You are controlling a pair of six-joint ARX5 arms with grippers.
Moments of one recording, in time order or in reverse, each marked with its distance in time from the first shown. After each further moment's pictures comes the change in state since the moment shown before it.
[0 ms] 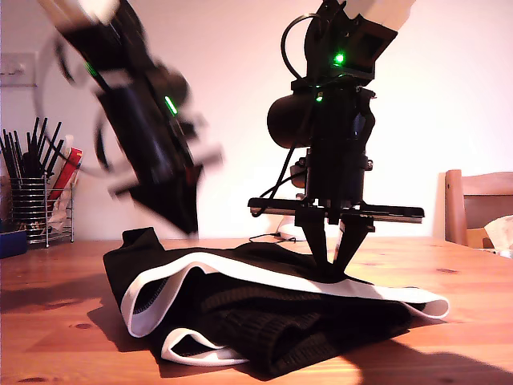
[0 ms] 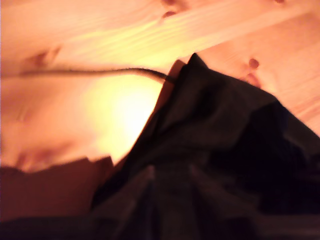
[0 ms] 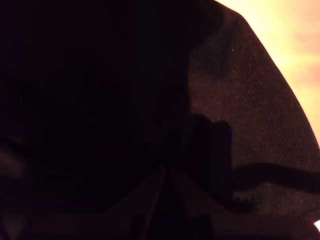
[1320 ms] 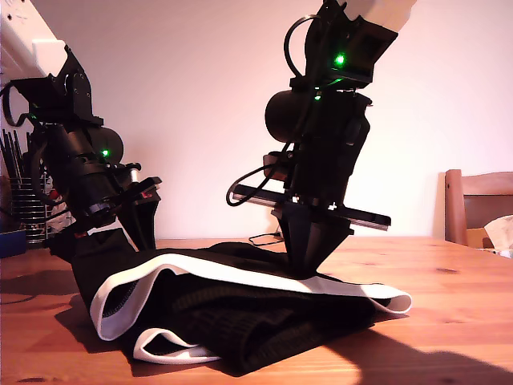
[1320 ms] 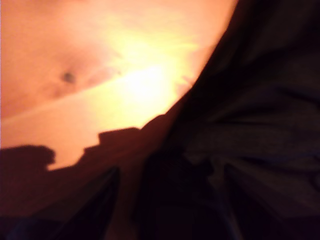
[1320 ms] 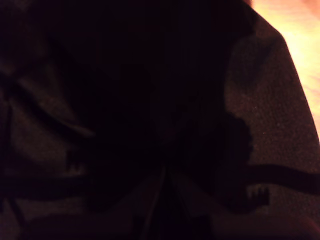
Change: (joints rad) left arm 0.112 0.179 -0.008 -0.124 0.071 0.151; right arm -0.001 0.000 0.000 0.063 -0.122 -0.228
